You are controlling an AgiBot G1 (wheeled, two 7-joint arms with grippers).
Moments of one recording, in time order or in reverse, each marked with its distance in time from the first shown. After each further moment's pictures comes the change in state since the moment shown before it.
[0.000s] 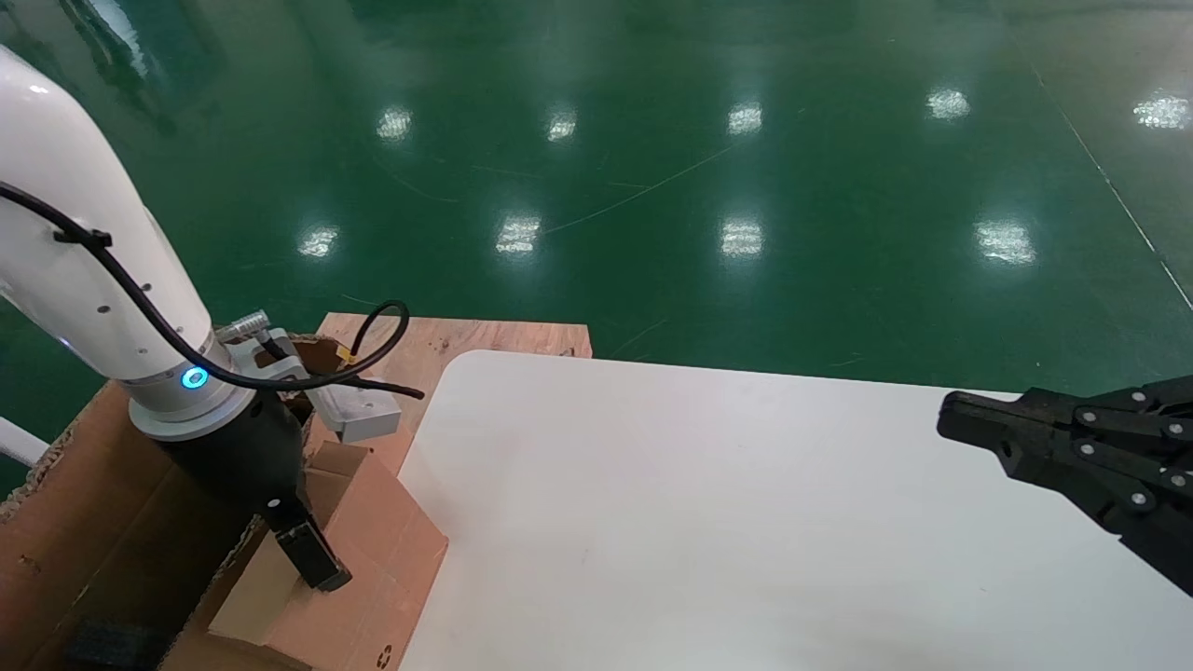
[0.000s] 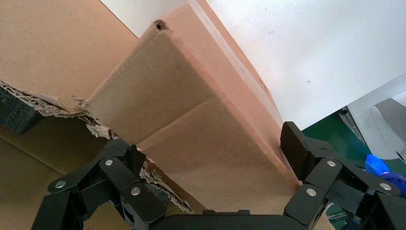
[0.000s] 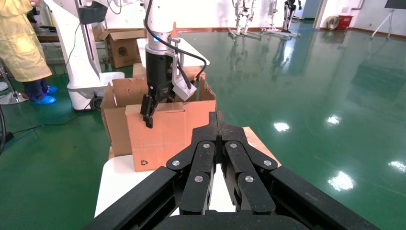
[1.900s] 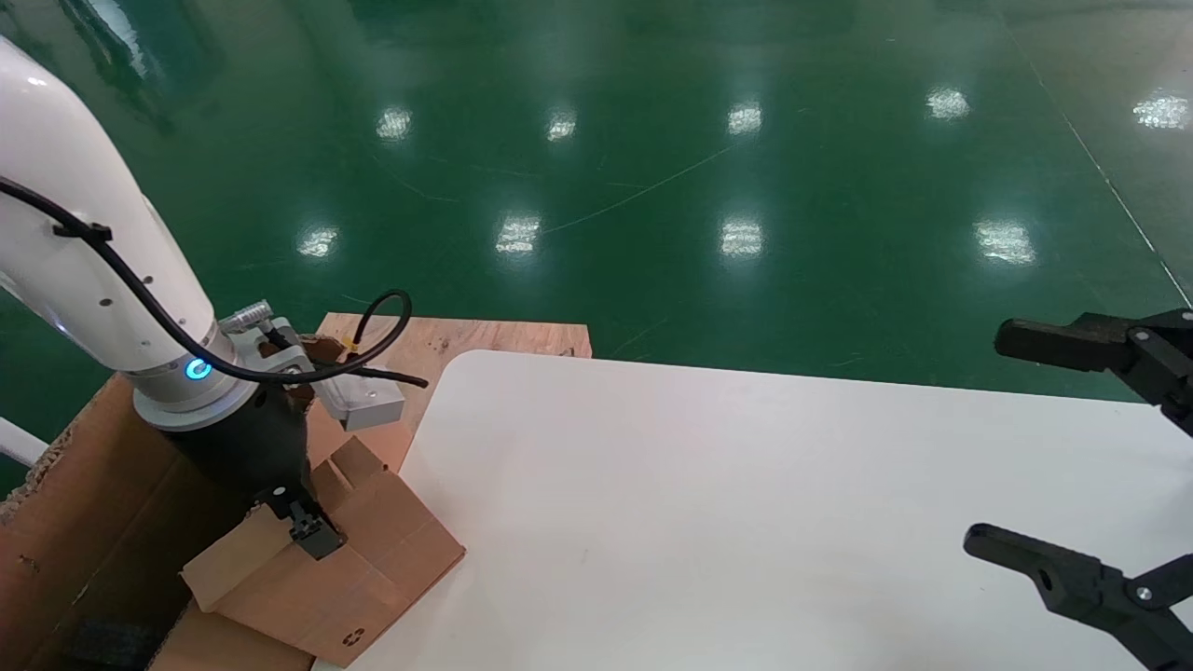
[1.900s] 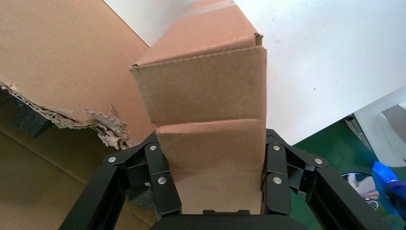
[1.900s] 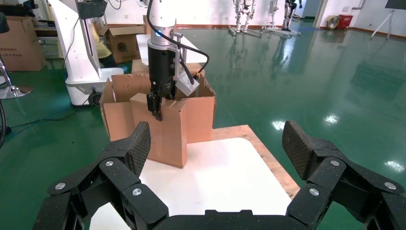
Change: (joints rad) left arm -0.013 0.005 0.004 -0.006 0.016 -0.014 -0.014; right arm 0.001 0.009 0.003 0.005 -0.007 0.003 -0.003
